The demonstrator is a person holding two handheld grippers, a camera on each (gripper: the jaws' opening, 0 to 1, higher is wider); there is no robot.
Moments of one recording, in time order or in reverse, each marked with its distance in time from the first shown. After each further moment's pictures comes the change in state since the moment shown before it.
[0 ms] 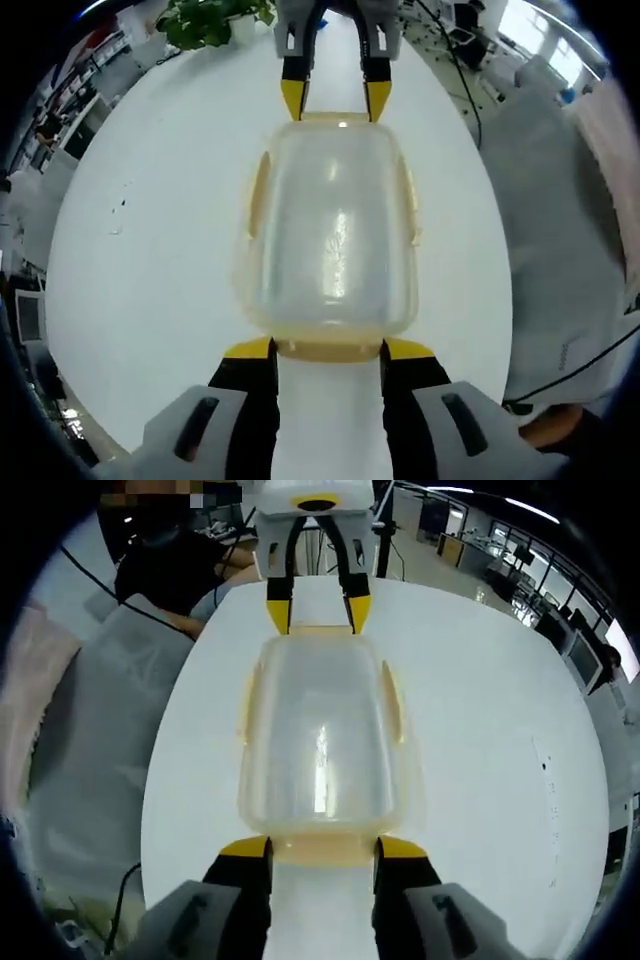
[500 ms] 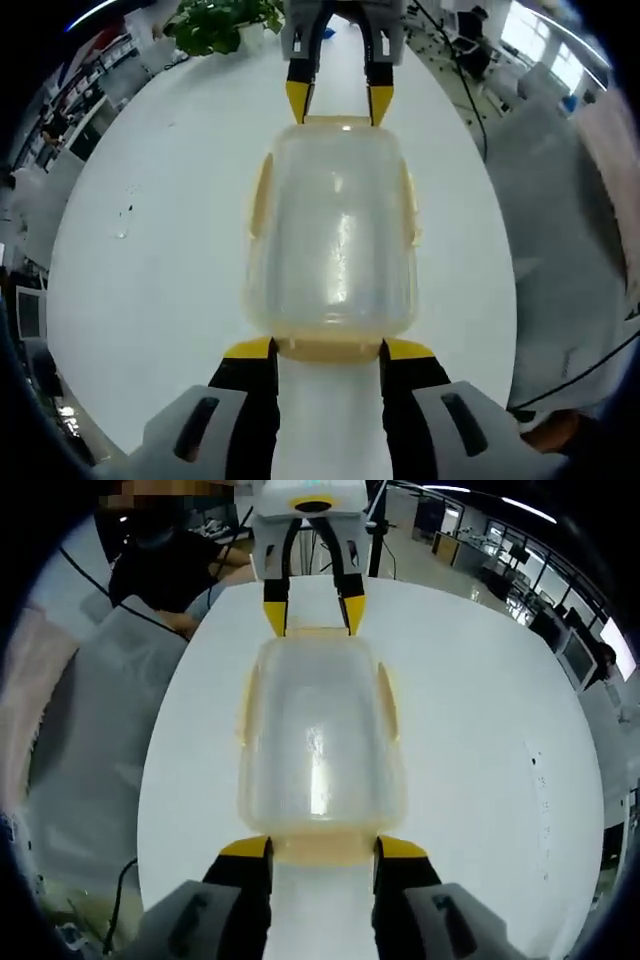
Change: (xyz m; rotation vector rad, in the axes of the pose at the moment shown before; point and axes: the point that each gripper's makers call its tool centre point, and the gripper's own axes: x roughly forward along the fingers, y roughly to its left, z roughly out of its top) left arm 0.000 0.012 0.010 -0.016 -0.039 0.013; right arm -0.009 -0.013 -0.007 0.009 0.007 -0.026
